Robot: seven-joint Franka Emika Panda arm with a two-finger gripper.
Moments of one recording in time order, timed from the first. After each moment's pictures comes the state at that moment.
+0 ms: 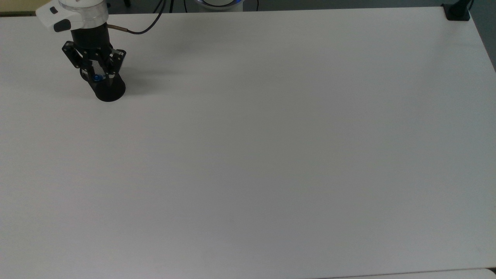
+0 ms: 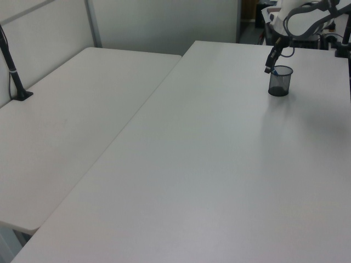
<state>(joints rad) -0.11 0.07 -0.28 -2.15 -0.01 2.50 -0.31</state>
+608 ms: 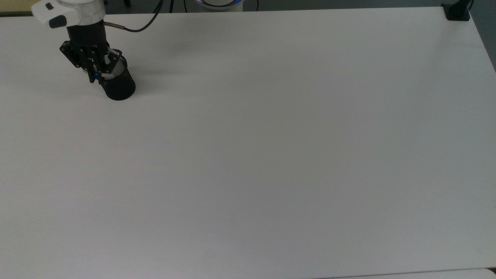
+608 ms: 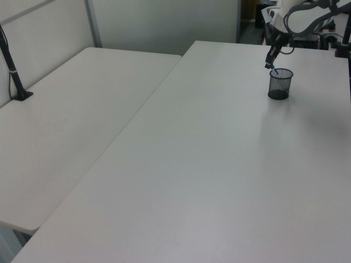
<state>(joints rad) -0.12 0.06 -0.29 -2.13 -0.01 2.50 -0.31</state>
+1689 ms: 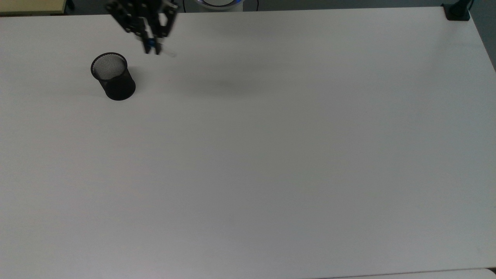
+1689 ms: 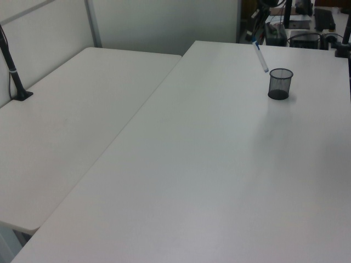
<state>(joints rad) -0.07 -0.07 -0.04 -1.86 0.08 2.10 0.02</state>
